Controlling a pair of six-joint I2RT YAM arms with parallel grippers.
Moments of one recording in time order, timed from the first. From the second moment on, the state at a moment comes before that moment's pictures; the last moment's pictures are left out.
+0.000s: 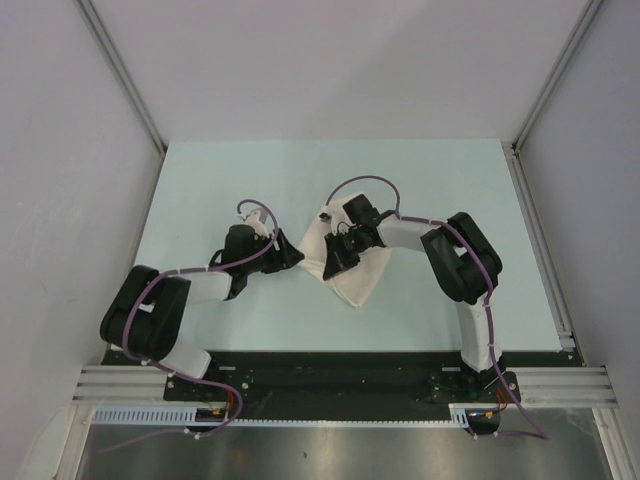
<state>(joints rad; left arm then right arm) -0.33 1.52 0.51 0.45 0.29 -0.60 0.61 2.08 1.32 -0.31 -0.70 0.20</state>
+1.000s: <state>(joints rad) -0.33 1.50 0.48 0.47 0.32 -0.64 0.61 2.08 1.32 -0.30 -0.71 0.22</state>
